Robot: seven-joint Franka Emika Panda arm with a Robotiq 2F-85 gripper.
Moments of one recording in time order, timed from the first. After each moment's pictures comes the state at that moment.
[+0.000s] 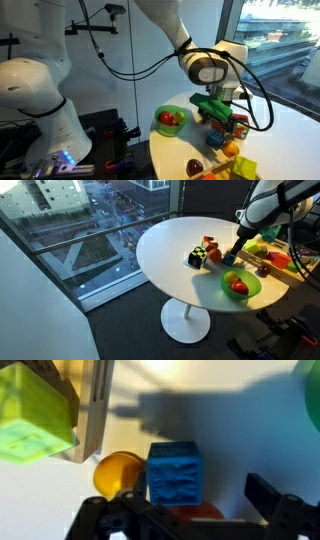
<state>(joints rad) -0.20 0.34 -0.10 -2.17 0.02 2.52 -0.55</state>
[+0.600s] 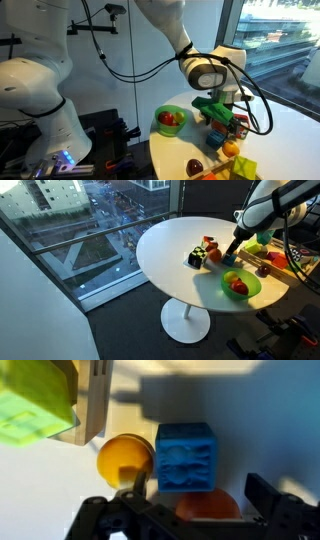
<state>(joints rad) -0.24 0.38 -0.05 -2.16 0.03 2.63 -0.55</state>
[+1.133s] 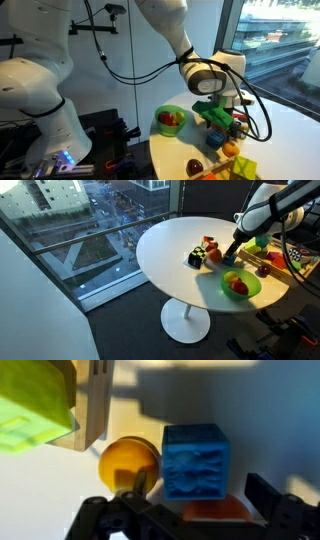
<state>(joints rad) -0.27 0.41 -0.03 -2.16 0.03 2.68 -0.55</state>
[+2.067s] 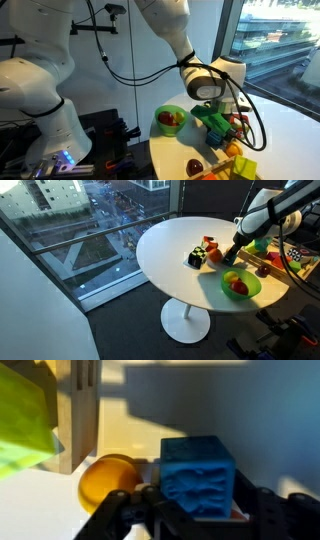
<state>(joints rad) -0.33 0.44 0.02 -2.16 0.05 2.68 -0.55</state>
